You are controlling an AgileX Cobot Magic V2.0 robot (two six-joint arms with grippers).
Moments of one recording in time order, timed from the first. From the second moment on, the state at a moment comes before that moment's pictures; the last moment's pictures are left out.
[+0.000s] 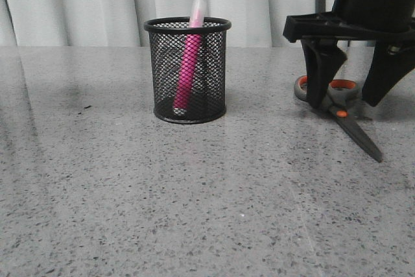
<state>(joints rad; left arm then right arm) -0.25 1.23 -1.18 -0.39 0.49 0.39 0.29 1.68 -1.27 0.05 0.95 0.10</state>
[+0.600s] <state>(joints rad) -0.25 1.23 -1.18 -0.39 0.46 0.39 0.29 1.72 -1.29 0.01 0.92 0.12</state>
